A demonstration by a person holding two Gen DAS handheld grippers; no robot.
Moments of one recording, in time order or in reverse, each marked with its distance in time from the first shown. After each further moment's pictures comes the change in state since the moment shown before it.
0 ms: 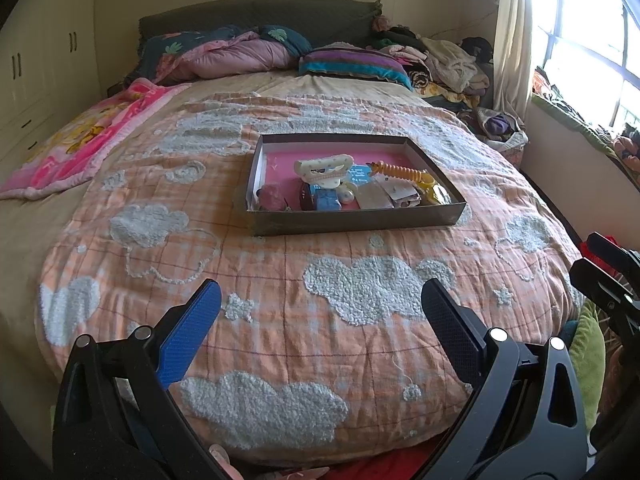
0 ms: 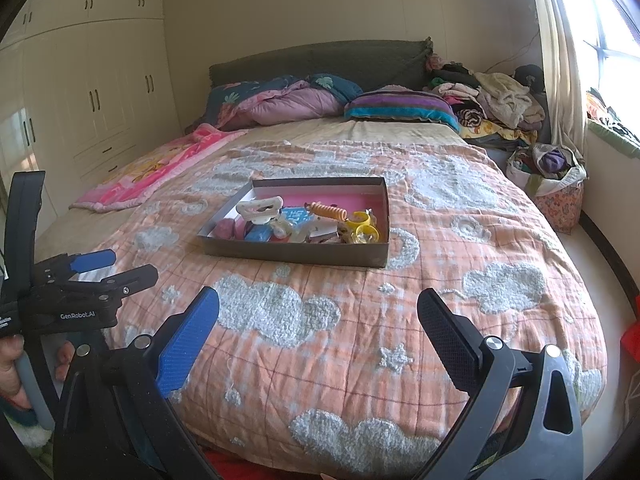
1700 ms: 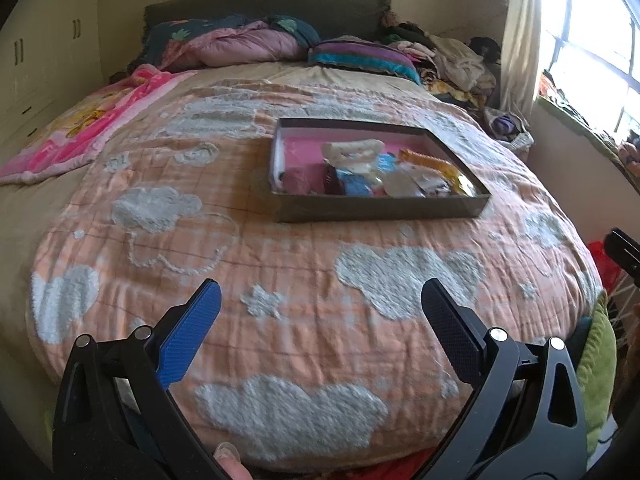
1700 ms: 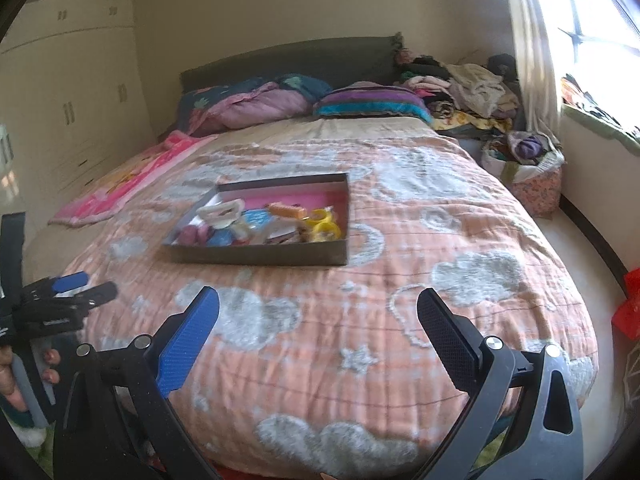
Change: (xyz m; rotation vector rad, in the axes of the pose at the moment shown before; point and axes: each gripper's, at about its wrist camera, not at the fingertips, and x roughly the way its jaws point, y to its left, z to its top) left arm 0.023 0.041 -0.008 -0.044 0.017 0.001; right arm 0.009 -0.041 -0.003 0.071 -0.003 -0.084
